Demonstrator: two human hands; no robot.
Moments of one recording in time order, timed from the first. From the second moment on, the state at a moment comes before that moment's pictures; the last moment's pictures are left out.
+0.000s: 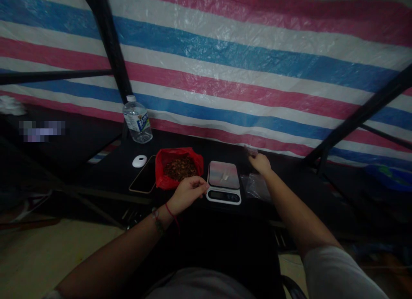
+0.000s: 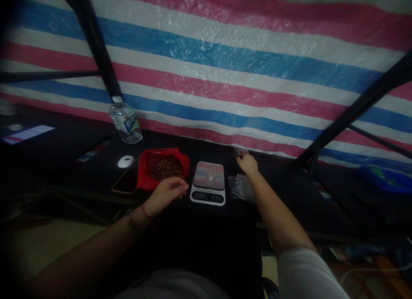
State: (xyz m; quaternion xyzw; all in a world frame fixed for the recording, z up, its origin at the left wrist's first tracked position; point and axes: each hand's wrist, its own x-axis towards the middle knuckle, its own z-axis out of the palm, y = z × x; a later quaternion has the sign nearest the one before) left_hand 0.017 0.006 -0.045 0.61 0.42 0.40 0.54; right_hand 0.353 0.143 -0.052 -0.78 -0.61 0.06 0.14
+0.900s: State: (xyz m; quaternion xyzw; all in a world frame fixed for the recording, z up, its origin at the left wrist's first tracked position) left_hand 0.023 -0.029 -0.021 0.58 0.32 0.36 0.65; right_hand 0.238 -0.016 -0.015 -0.50 -0.61 0.40 0.47
